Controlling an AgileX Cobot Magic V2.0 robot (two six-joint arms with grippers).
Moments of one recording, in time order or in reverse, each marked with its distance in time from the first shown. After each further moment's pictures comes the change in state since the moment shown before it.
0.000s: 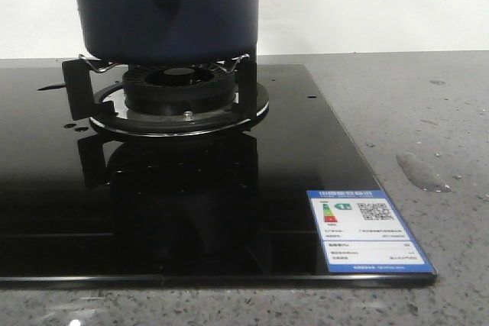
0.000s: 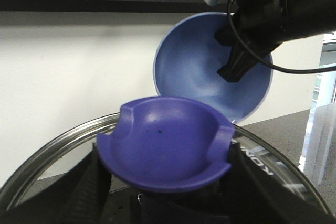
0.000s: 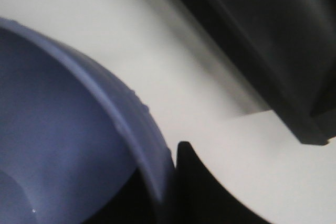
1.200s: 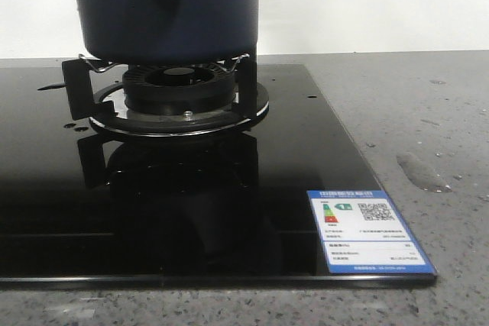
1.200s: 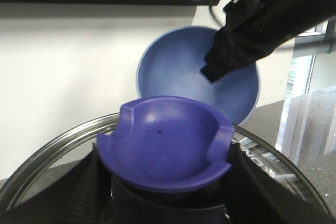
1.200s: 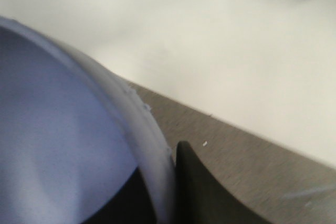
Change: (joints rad) left arm -0.078 0.035 -0.004 -0.001 -0.006 0.000; right arm -0.099 -0.033 -0.044 0.396 0.179 0.110
